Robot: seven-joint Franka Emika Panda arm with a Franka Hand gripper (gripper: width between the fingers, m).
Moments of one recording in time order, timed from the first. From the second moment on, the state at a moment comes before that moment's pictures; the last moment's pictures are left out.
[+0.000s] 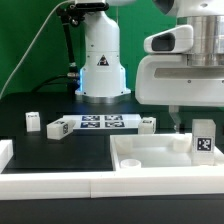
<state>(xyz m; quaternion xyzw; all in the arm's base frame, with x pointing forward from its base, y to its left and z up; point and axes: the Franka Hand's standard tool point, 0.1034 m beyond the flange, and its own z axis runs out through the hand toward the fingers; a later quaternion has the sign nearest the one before) 0.630 0.116 0.077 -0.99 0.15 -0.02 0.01</state>
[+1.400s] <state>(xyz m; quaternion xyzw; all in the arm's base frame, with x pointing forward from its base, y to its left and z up) 0.619 0.110 0.074 -0.68 0.73 -0.02 0.07</state>
